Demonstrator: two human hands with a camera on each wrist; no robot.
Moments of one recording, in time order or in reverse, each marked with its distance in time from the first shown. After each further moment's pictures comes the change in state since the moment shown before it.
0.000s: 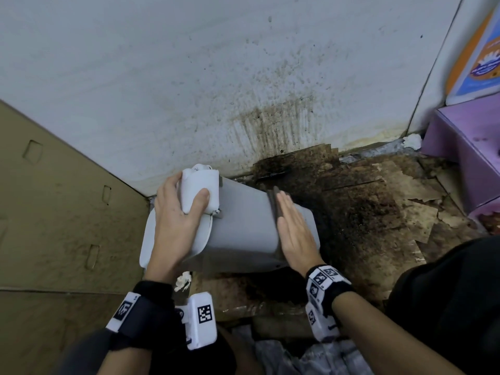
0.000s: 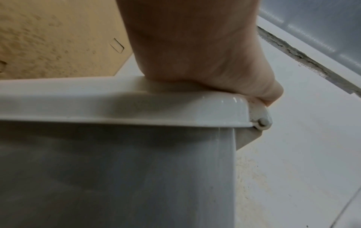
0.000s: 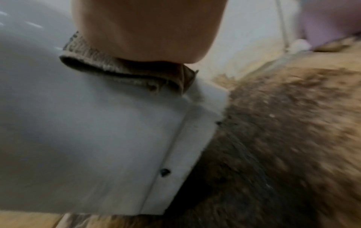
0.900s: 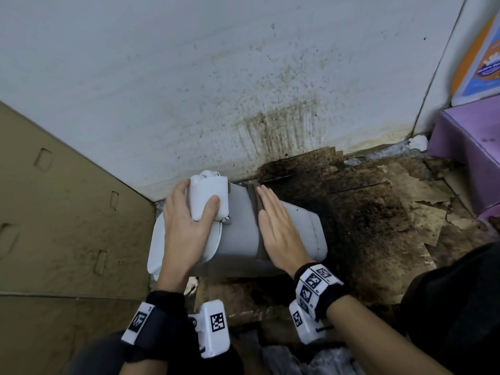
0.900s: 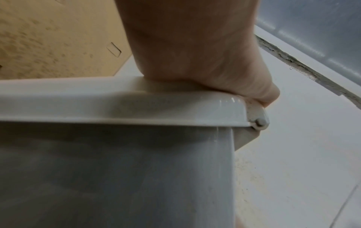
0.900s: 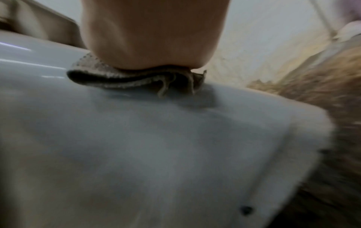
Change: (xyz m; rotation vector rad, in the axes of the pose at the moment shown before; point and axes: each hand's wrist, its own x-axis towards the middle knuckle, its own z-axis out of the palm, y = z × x) left_hand -0.007 0.003 0.002 0.027 0.009 0.008; right_hand 0.019 -0.060 0.010 0.116 -0.058 -0.011
